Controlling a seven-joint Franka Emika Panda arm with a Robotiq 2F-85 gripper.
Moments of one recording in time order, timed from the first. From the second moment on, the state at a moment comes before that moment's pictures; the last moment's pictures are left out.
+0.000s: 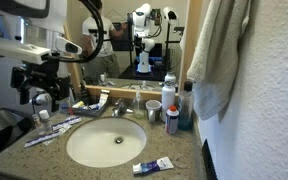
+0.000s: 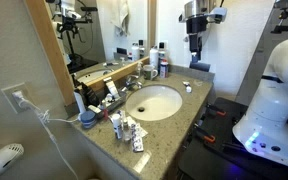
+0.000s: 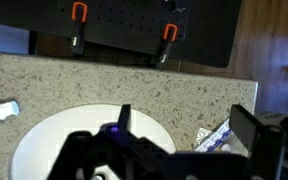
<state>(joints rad) 0.07 -0.63 -0.11 -2.62 0.10 1.74 -0.23</state>
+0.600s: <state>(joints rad) -0.08 -0.55 -0.21 -2.58 0.09 1.85 -0.21</state>
